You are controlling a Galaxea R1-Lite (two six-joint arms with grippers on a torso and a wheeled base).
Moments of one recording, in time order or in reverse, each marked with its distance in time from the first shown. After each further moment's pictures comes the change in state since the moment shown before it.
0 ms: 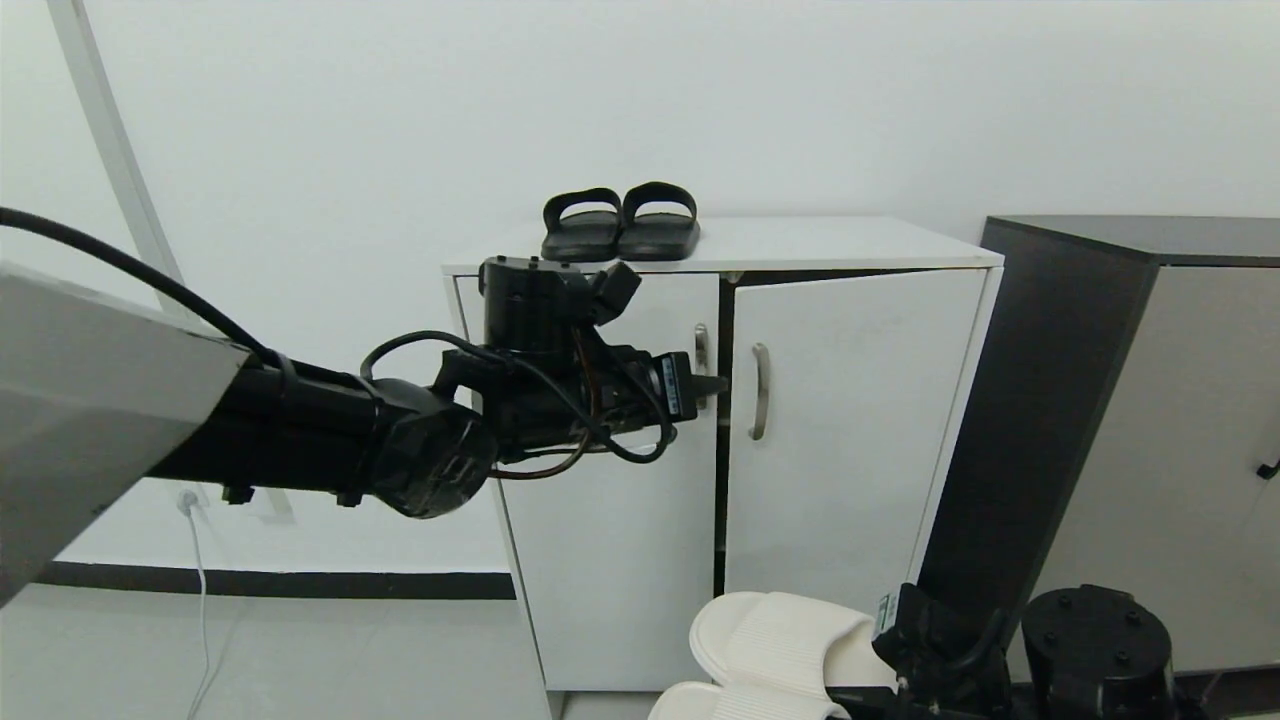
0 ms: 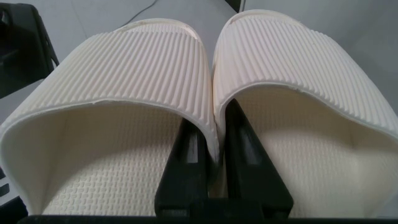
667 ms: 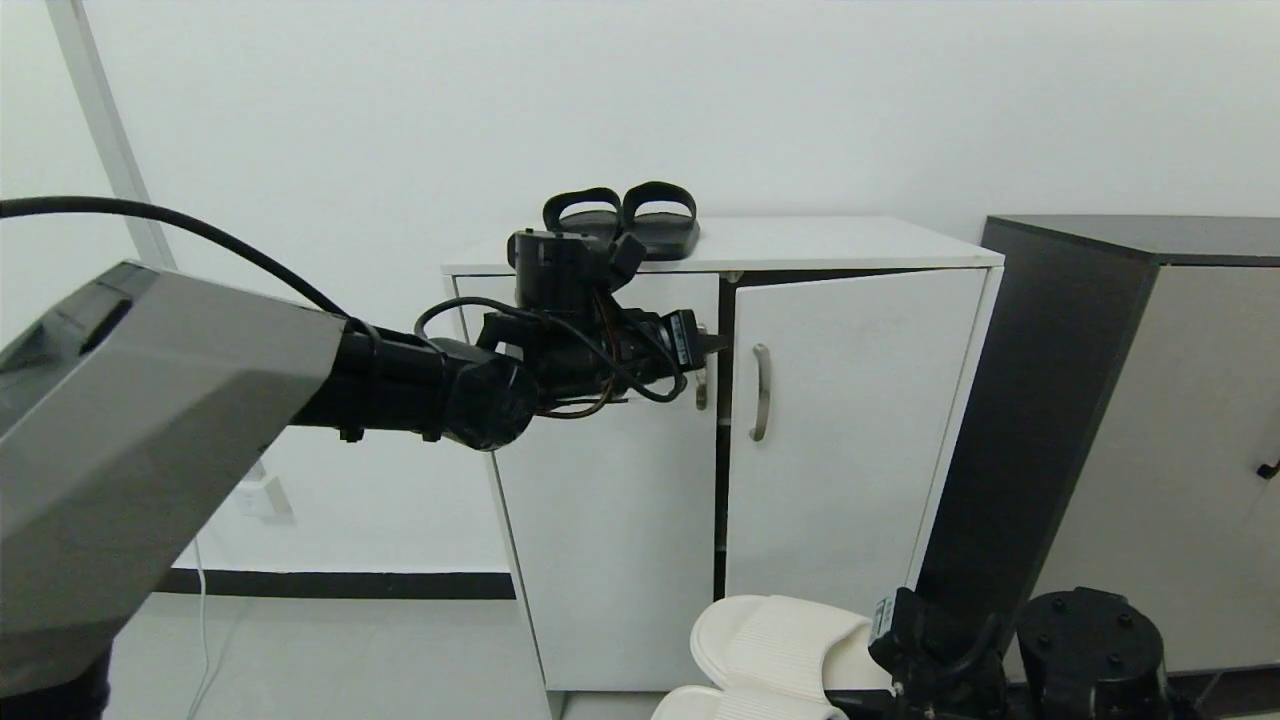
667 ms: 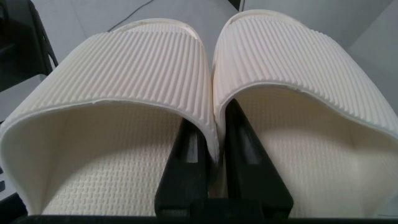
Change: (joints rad) left arm 0.035 0.161 -0.298 0.092 -0.005 -0.015; right arm 0.001 0.012 0.002 -0.001 -0.004 -0.011
